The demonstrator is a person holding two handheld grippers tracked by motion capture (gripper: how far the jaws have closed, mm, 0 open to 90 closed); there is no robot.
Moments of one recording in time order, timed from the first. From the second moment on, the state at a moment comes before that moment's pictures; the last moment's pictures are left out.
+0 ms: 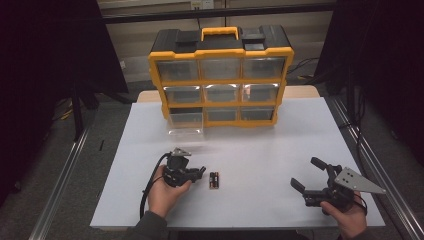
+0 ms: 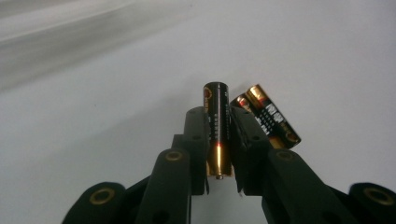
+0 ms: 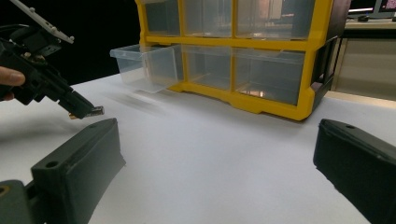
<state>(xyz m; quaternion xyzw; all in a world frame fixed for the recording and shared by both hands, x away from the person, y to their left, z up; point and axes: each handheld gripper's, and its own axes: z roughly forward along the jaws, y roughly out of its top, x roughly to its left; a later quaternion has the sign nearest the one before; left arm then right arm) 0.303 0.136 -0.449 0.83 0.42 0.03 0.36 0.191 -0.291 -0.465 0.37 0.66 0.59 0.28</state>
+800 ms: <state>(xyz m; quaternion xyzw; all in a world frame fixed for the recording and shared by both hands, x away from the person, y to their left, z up) 0.343 0.141 -0.385 0.84 0.40 0.03 0.37 0.190 -0.291 -0.465 0.37 0.66 0.60 0.28</state>
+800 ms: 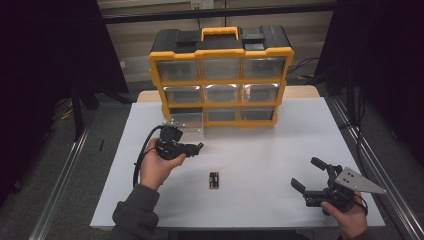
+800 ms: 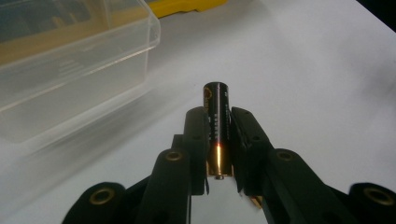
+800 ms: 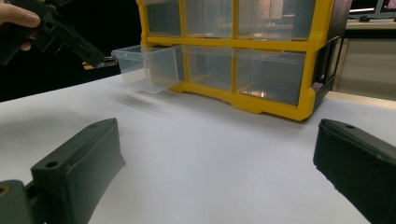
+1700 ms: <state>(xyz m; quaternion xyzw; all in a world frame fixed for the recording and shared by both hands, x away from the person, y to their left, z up) 0.385 0.142 -0.351 0.83 0.41 0.06 0.37 0.190 -0.291 -0.465 0.37 0.66 0.60 0.28</state>
